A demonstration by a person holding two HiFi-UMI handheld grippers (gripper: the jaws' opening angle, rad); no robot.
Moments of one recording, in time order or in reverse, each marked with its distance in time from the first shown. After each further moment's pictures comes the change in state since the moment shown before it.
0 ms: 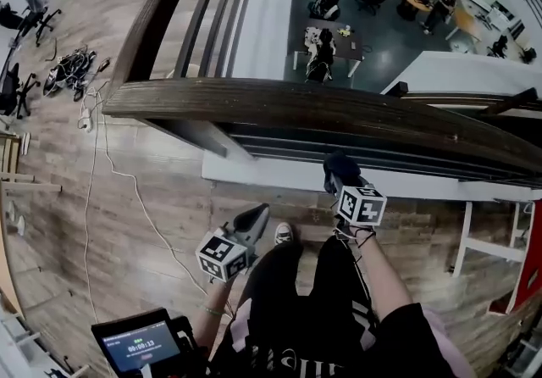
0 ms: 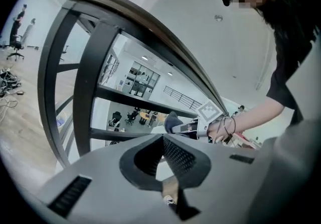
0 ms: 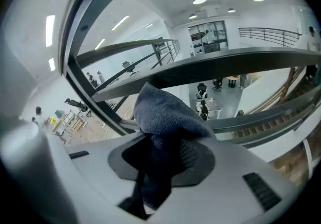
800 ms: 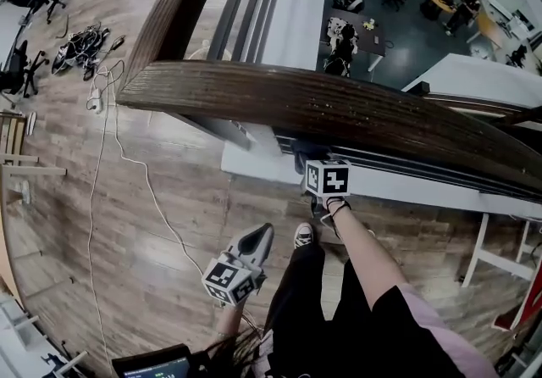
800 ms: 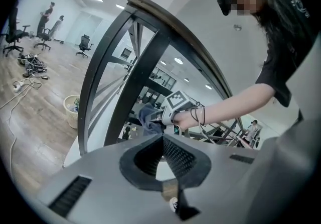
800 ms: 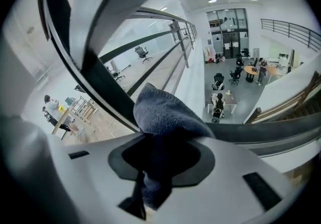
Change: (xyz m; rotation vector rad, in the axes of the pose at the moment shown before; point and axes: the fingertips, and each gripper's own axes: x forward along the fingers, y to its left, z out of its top) left arm -0.090 0.166 -0.036 -0.174 -0.043 0.159; right arm 0.236 0.218 -0.005 -0.102 0.165 0.118
